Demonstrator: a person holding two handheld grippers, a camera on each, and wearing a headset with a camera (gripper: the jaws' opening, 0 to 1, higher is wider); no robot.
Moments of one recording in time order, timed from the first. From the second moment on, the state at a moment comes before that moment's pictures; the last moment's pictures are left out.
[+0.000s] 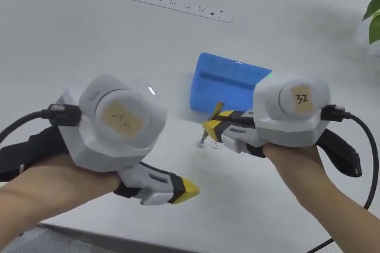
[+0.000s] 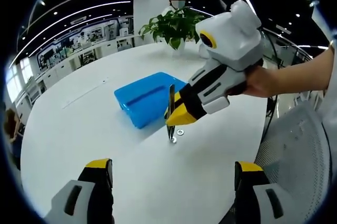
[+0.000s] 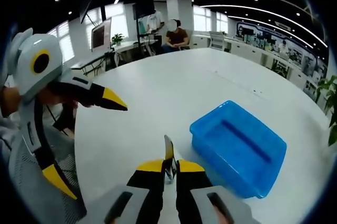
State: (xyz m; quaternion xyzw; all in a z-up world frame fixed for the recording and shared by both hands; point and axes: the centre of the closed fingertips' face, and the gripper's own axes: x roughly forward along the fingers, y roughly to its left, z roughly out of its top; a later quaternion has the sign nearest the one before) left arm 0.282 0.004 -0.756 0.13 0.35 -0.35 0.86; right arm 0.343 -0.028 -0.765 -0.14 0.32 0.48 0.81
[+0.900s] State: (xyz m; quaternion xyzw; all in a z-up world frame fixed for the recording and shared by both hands) left arm 0.287 0.010 -0.755 0.13 0.35 -0.34 0.86; right arm 0.423 -0.033 -0.700 -0.10 0.24 0.42 0.87
